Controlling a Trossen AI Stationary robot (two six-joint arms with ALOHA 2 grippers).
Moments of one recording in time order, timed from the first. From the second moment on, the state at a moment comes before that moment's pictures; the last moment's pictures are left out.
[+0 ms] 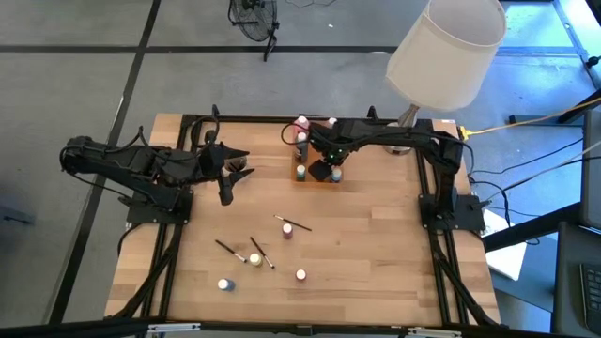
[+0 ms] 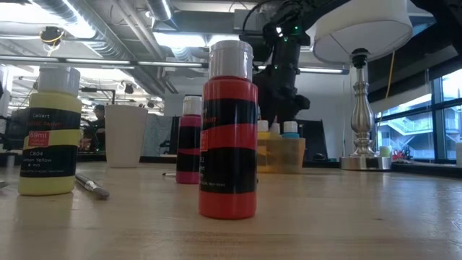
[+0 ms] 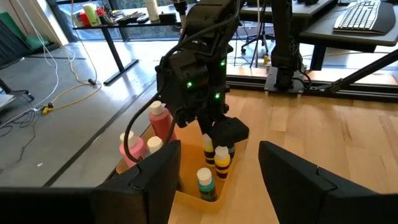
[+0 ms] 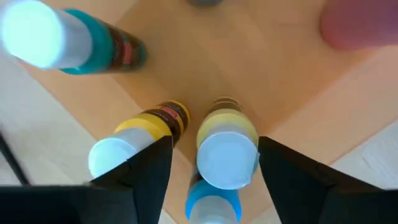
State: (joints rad) left arm -0.23 0.89 1.05 -0.52 -0.63 -0.12; right arm -0.31 1.95 1.56 -0.99 0.00 0.43
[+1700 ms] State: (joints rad) left arm -0.23 0.97 1.05 -0.72 -0.22 -0.41; right arm 0.06 1.94 2.24 -1.37 -0.15 0.20
